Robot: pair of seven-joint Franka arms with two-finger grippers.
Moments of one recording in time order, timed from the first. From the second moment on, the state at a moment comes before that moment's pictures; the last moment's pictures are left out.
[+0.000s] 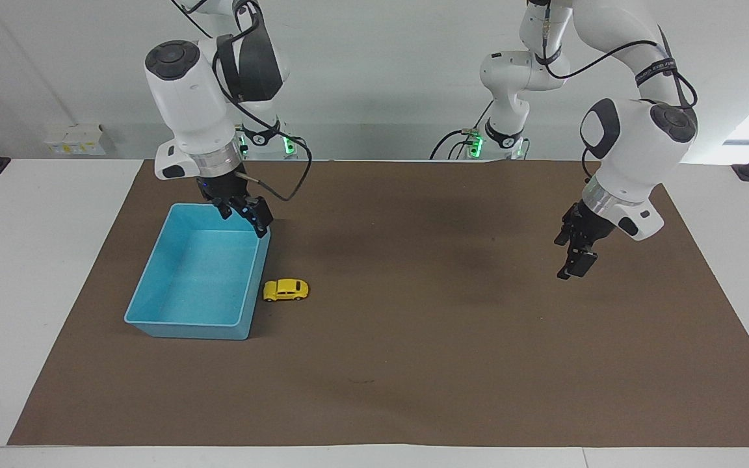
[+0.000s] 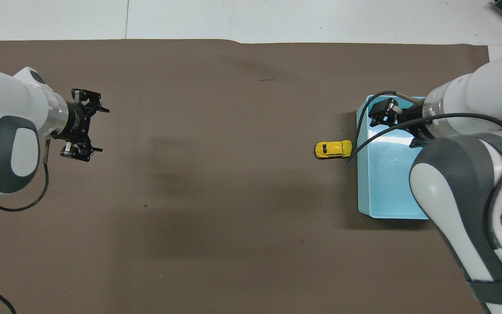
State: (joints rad) left arm -0.06 0.14 -0.05 -1.81 -0.14 2.06 -1.18; right arm 0.12 0.10 0.07 -1.71 0.01 1.86 0.83
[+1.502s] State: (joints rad) left arm -0.02 0.13 -0.05 -1.66 -0.04 1.87 -0.22; right arm 0.15 0.29 0.07 -1.76 0.01 2.06 1.65
